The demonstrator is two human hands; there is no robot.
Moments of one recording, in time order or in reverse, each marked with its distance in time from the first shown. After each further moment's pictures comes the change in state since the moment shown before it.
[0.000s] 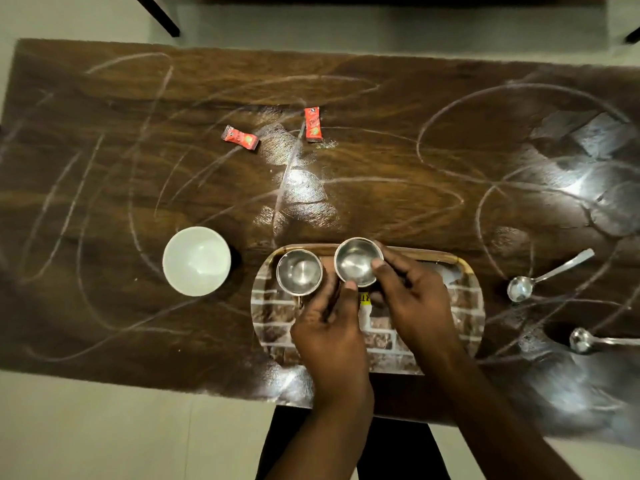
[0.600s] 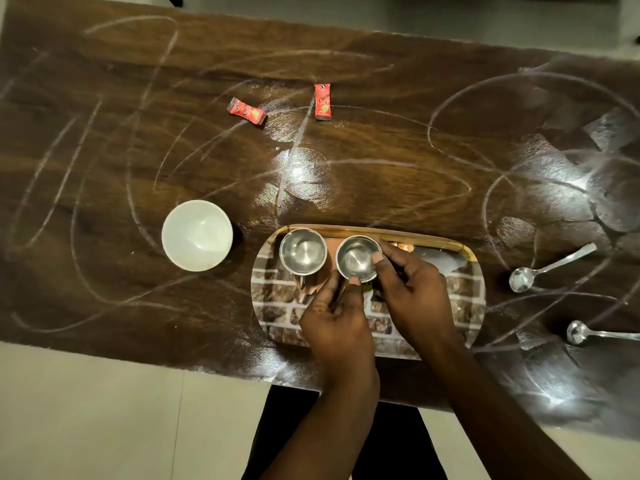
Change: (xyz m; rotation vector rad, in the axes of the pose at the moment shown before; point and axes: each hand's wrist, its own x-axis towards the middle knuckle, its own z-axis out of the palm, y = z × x) left_hand -0.002 -0.020 -0.003 0.001 0.117 -0.092; right_hand -0.004 0.024 -0.002 -0.183 -0.035 -0.052
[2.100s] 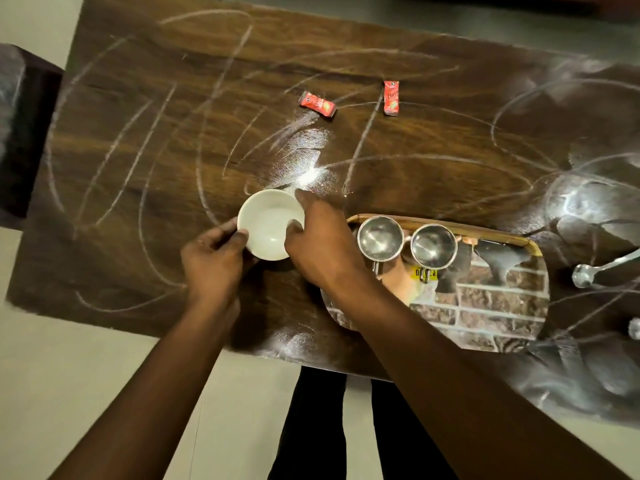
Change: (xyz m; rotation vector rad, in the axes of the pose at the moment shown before) left_hand 0.156 0.159 -0.149 0.253 -0.005 0.148; right_hand 0.005 -0.130 0.185 -0.448 -0.197 -0.142
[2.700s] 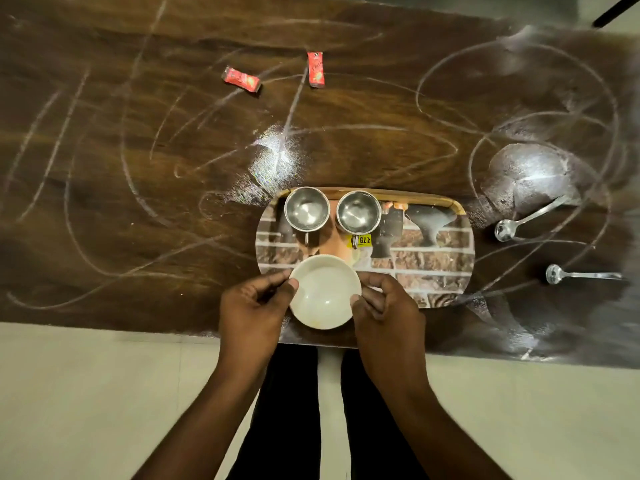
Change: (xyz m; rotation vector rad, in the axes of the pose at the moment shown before) left_hand -0.129 -0.075 0.034 0.288 -0.329 0.027; right_hand -0.161 0.143 -0.048 0.465 0.317 0.389
